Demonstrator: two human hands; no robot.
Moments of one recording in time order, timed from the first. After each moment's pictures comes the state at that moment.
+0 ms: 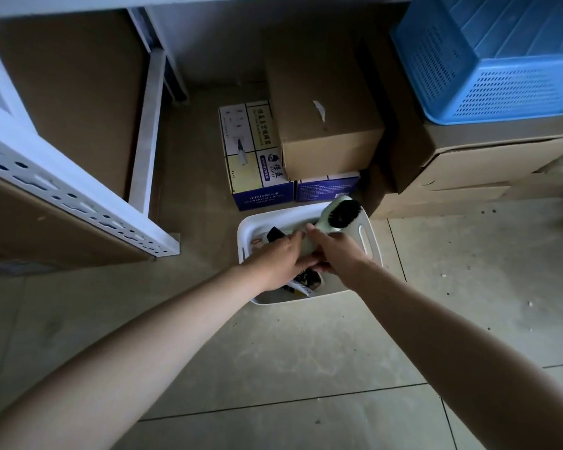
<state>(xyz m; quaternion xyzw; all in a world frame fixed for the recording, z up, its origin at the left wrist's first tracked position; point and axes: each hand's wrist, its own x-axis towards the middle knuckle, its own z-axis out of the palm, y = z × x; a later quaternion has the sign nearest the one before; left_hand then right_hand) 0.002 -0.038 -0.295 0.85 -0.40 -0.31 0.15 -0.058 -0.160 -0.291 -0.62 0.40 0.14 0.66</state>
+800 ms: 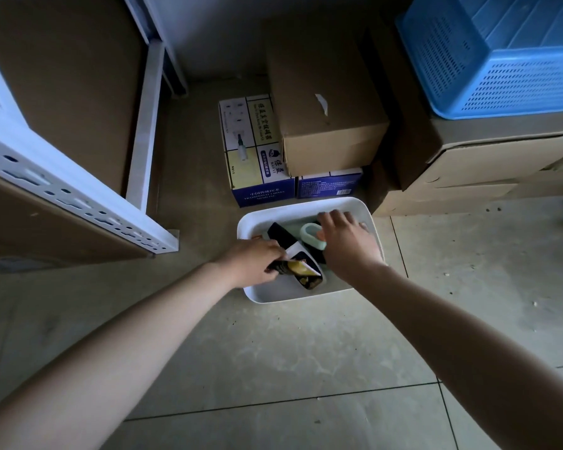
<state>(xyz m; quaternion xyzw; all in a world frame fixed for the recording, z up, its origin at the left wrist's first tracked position) 0.027 -0.004 -0.311 0.83 -0.50 -0.26 0.02 -0.066 -0.170 -0.284 -0.97 0.15 0.13 0.13</state>
